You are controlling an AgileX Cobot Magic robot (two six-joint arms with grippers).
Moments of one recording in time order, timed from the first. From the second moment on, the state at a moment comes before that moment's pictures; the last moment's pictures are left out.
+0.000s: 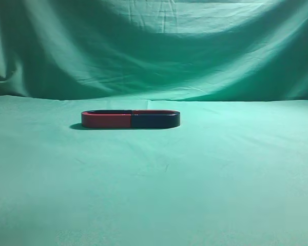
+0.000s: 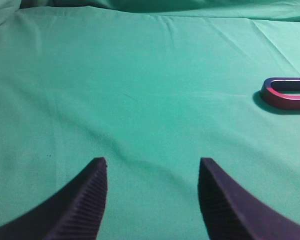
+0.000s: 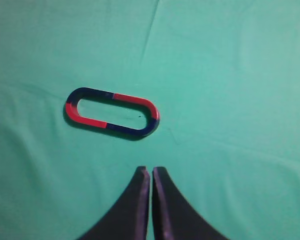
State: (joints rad) left arm -0.01 -0.01 0.02 -0.01 0.35 -0.03; right arm 0.38 1.65 -1.76 0.19 1.24 0.06
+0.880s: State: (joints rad) left arm -0.01 -0.01 0.02 -0.01 0.35 -0.03; right arm 0.38 0.88 -1.13 -0.09 1.20 0.26
